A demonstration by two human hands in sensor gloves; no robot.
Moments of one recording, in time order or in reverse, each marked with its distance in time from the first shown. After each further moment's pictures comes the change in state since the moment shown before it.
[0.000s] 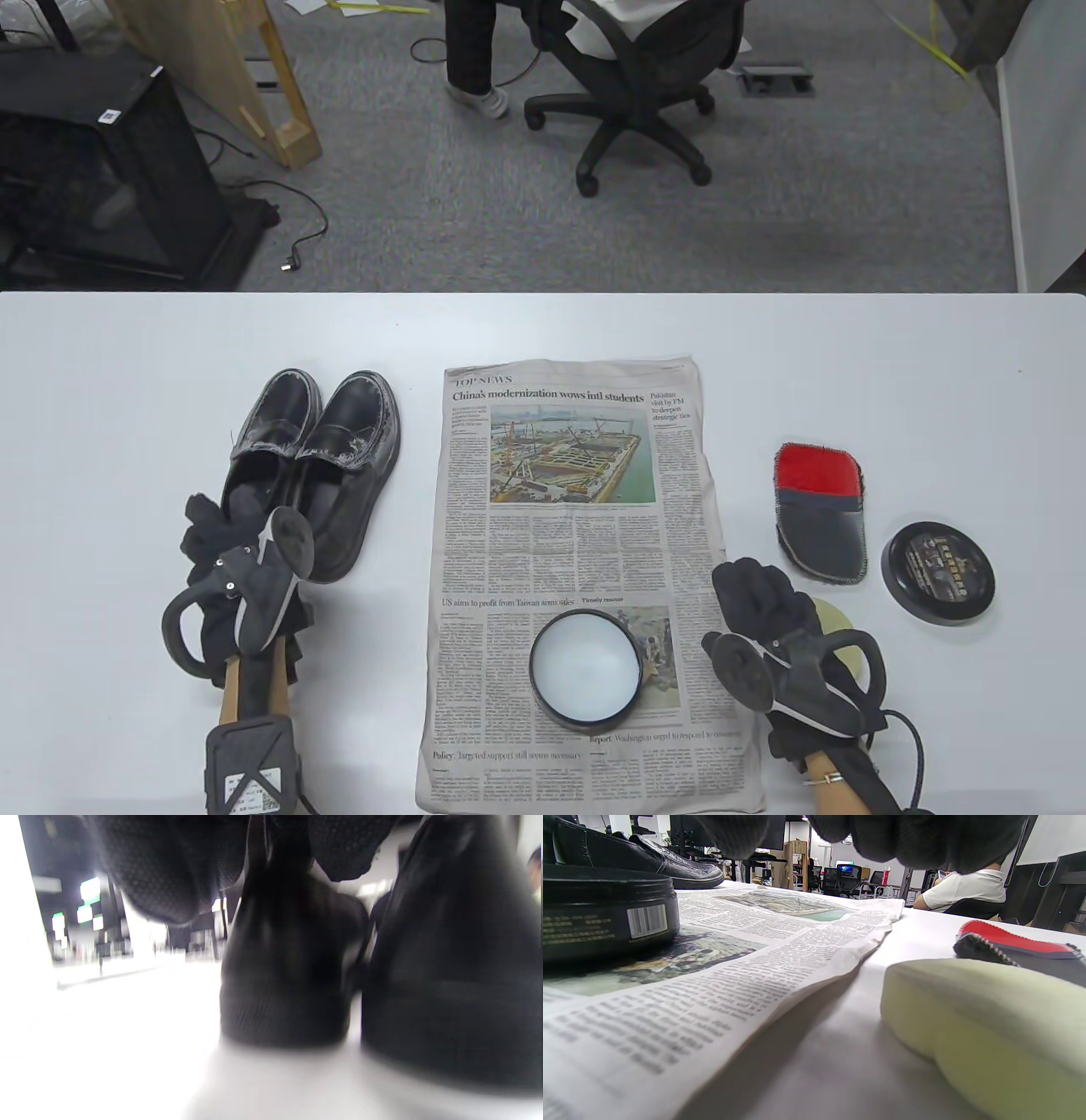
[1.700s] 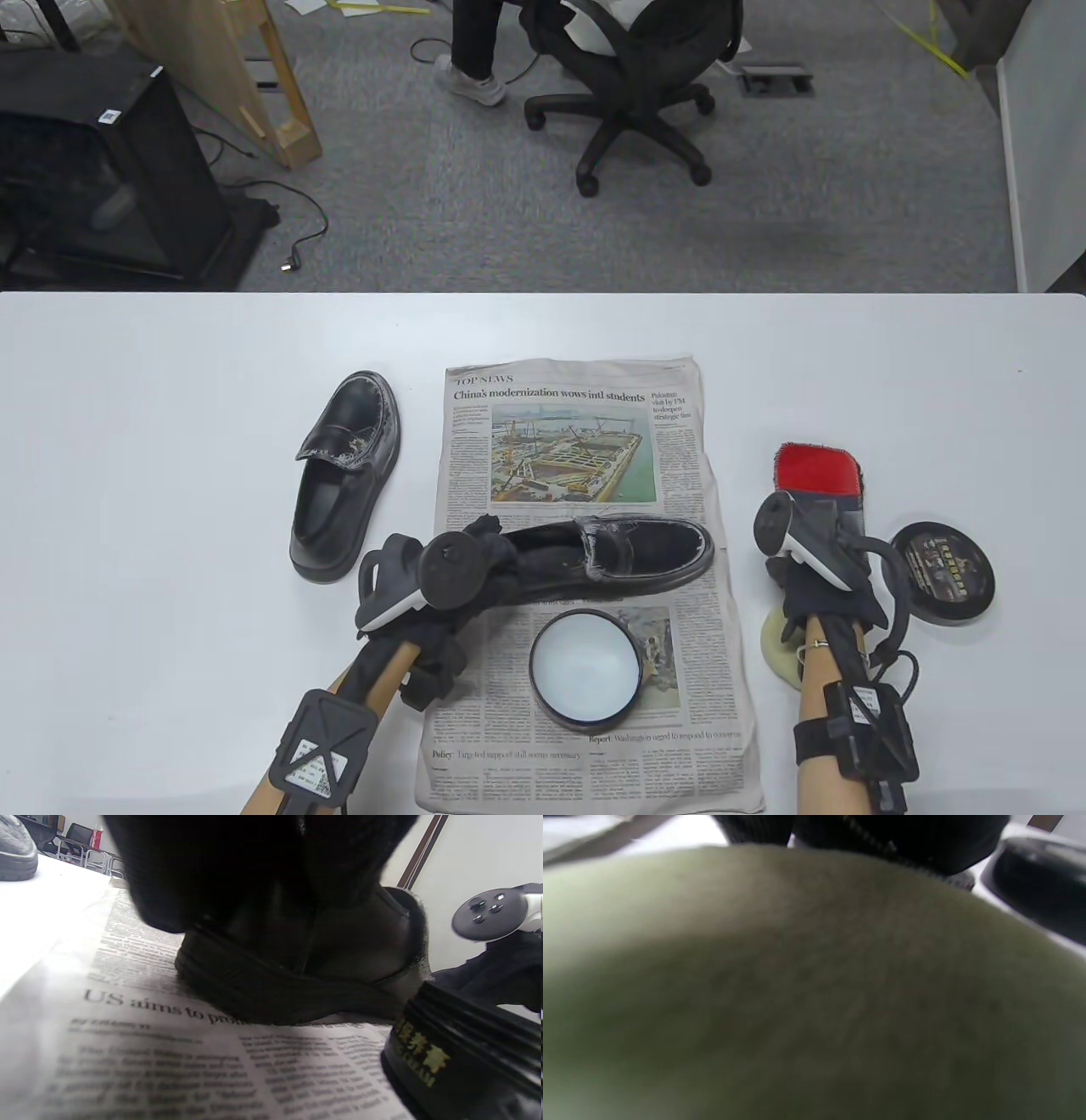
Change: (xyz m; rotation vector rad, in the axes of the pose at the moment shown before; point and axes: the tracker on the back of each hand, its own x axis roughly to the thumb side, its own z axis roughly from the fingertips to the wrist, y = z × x) left_hand 0.146 0.002 0.089 -0.191 -0.996 0.374; right_hand -0.085 0.053 -0.100 0.382 0.540 0.060
